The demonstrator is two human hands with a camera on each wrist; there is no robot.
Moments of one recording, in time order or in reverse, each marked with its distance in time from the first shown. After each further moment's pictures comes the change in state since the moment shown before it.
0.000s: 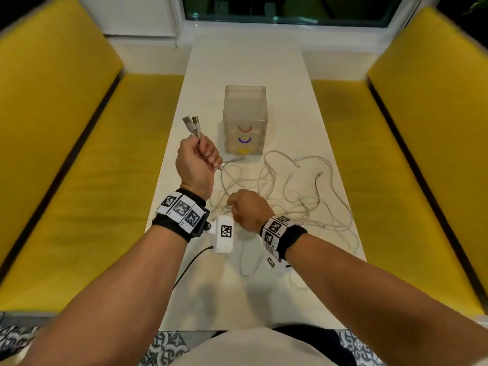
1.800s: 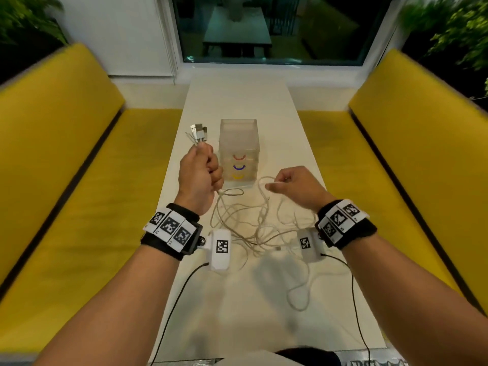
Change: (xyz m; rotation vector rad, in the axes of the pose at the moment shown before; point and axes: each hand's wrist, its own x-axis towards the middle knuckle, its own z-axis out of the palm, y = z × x) left_hand -0.016 0.043 0.026 0.174 -0.169 -0.007; right_hand -0.047 0.025 -0.152 0.544 0.283 0.104
